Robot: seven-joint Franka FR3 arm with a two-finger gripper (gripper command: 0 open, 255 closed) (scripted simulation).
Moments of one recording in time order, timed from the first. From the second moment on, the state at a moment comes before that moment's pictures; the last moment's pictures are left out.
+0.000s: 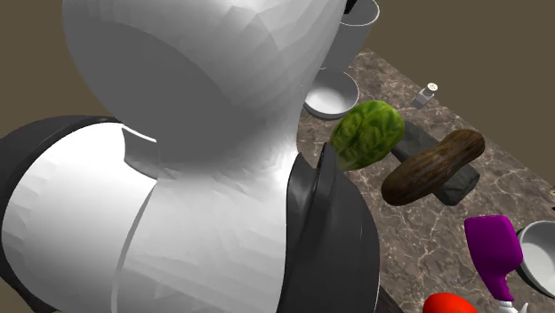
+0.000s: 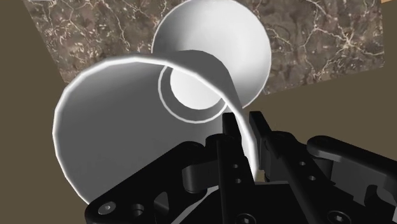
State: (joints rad) arm -0.20 0.03 -0.42 -1.70 -0.08 1.84 -0.71
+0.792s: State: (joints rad) arm -0.20 0.04 -0.42 -1.84 -0.08 2.00 -0.71
